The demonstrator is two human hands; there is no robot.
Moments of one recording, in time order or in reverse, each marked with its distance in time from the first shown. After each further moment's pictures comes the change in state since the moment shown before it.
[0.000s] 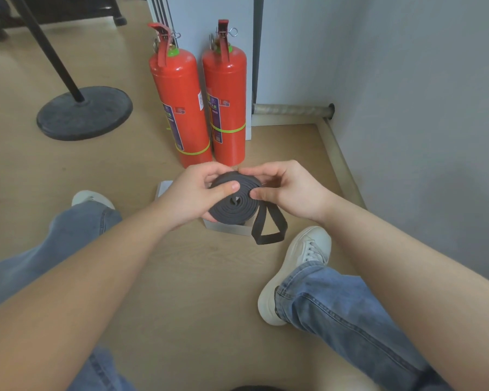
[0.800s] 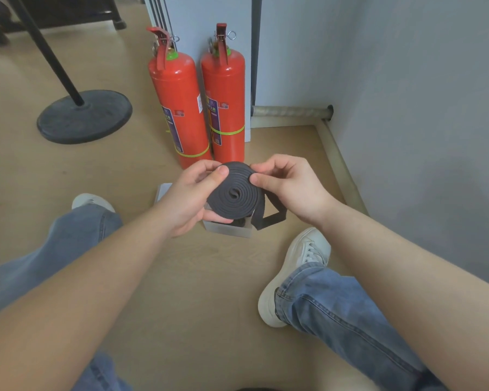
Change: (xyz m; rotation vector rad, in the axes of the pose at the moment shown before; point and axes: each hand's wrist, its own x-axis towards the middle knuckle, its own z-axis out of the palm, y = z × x) left_hand -0.002 0.000 0.004 -0.401 0.048 -0.111; right_hand -0.001 -0.003 0.005 0.277 0.221 0.040
